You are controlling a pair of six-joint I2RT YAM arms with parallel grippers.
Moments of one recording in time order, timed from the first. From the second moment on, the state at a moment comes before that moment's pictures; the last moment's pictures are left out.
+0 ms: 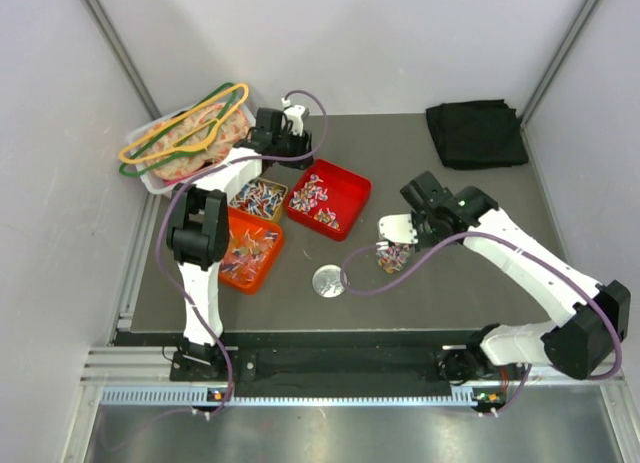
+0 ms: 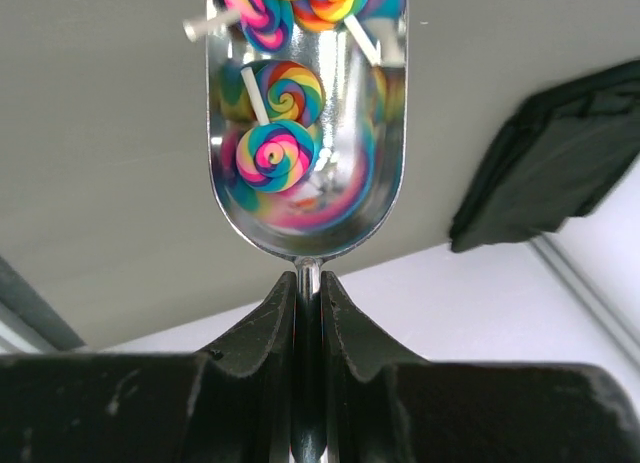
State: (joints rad) left arm -0.27 2.12 1.70 -0.26 0.34 -0.03; right arm 0.63 1.28 1.19 -1.16 0.29 -1.08
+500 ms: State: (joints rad) left arm -0.26 2.11 1.70 -0.26 0.34 -0.03; right arm 0.75 1.32 1.26 -1.17 0.45 -1.15
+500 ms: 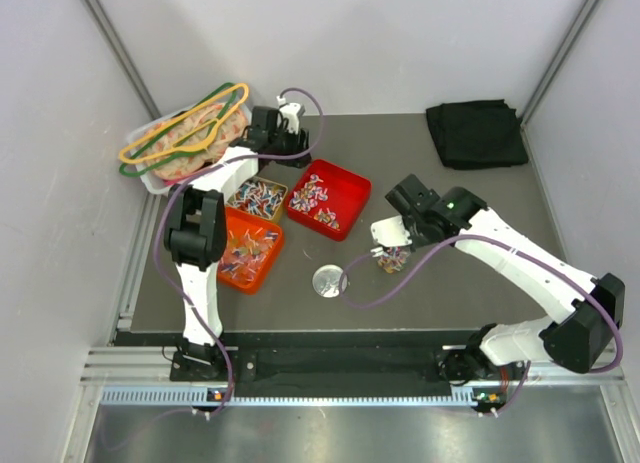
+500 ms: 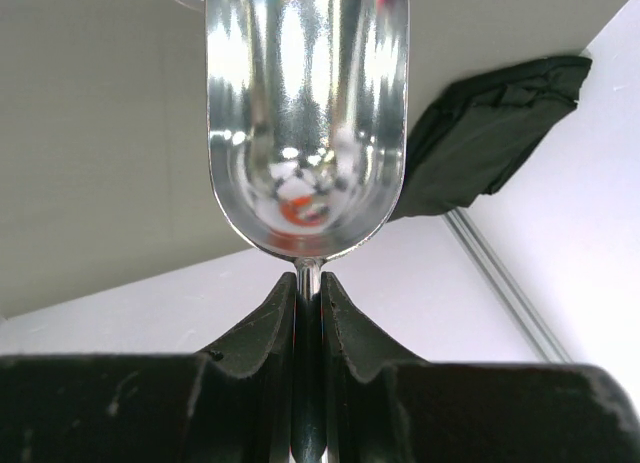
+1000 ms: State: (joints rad) left arm -0.24 2.10 1.70 -0.26 0.39 -0.03; right arm 0.77 1.33 1.26 -1.17 0.52 -1.16
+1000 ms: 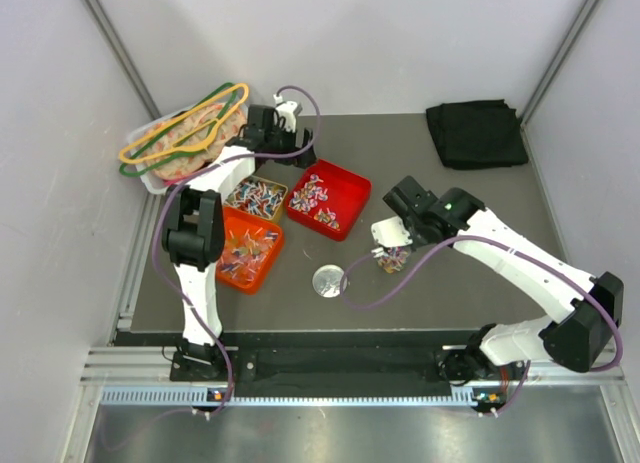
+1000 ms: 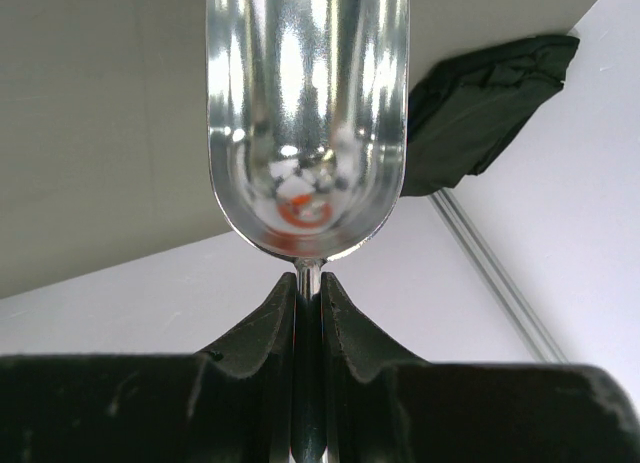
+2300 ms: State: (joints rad) left arm -0.27 1.63 1.26 -0.37 0.51 0.40; right arm 0.04 1.57 1.07 -0.59 0.02 -0.78
